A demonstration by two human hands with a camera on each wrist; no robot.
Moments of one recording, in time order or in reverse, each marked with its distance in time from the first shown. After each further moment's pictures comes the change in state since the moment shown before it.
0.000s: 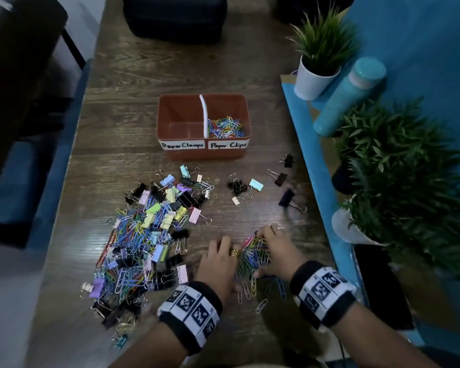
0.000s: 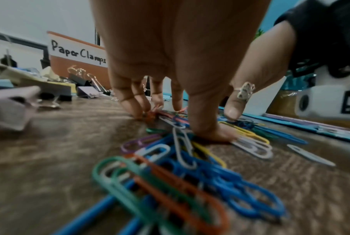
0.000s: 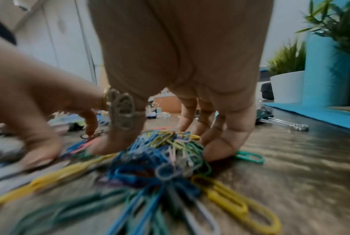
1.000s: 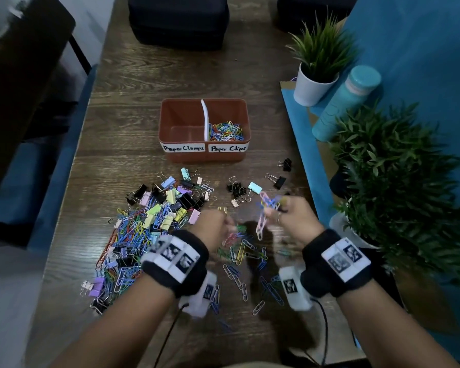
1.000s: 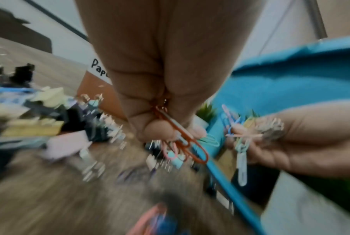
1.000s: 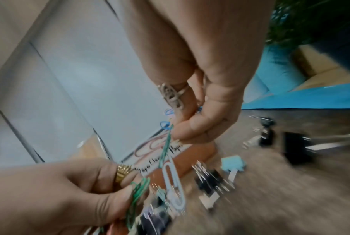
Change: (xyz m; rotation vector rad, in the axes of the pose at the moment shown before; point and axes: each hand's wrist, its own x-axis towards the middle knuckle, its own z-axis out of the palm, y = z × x) left_hand 0.032 -0.024 -0.077 -0.638 -0.006 -0.093; right_hand -0.002 -0.013 -0.067 0.795 0.248 -0.047
